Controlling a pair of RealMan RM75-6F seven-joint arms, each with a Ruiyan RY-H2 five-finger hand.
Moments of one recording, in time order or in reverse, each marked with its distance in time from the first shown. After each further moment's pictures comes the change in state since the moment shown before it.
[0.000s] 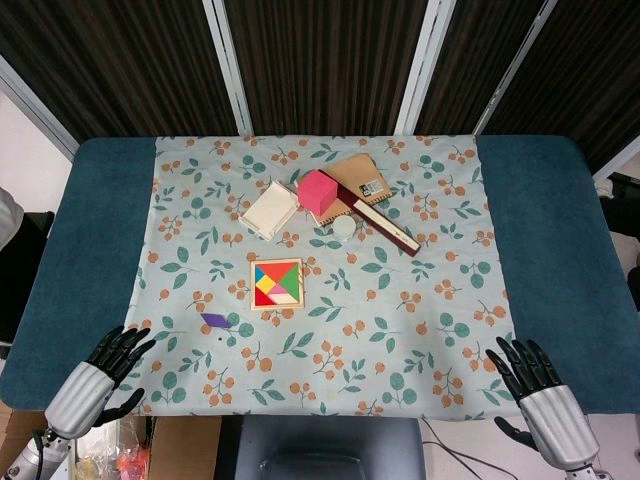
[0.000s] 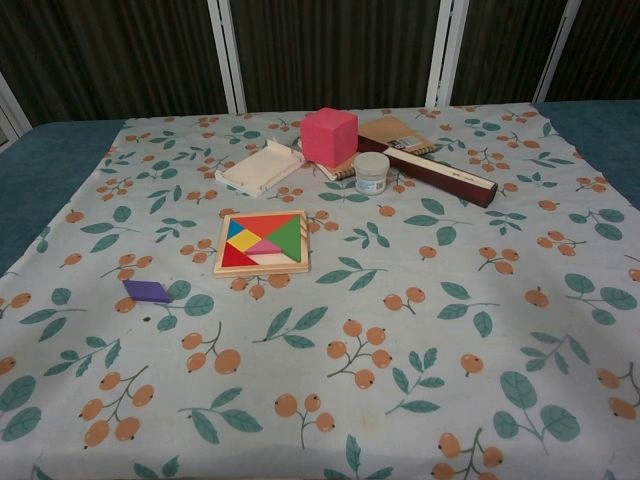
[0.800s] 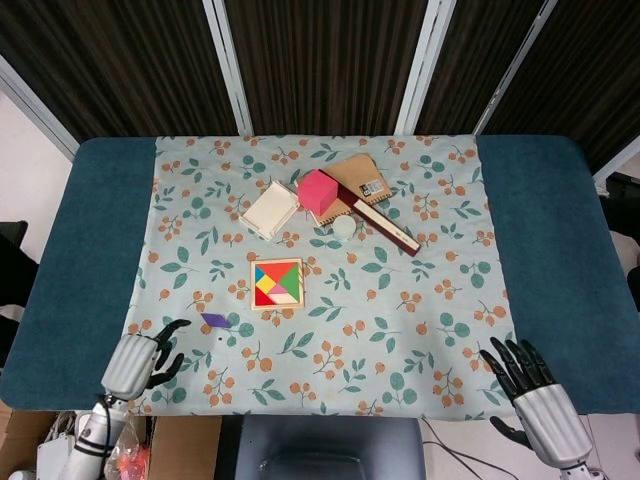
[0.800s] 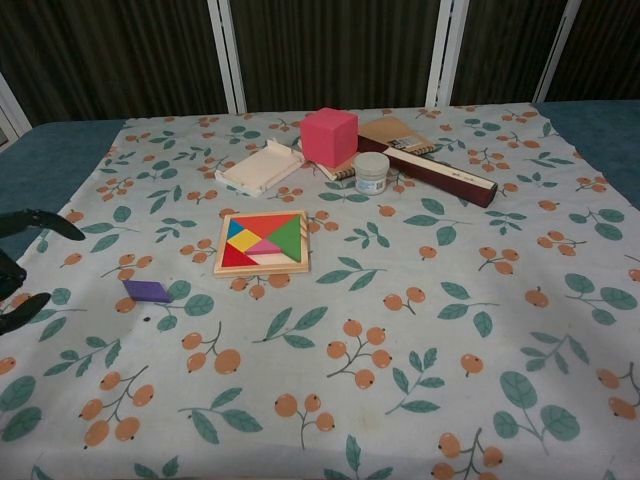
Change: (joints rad) left arm -0.067 -0.219 -0.177 -0.160 -0.304 -0.264 0.262; right arm 0.008 -0.014 0.002 -0.001 0.001 -0.020 -0.018
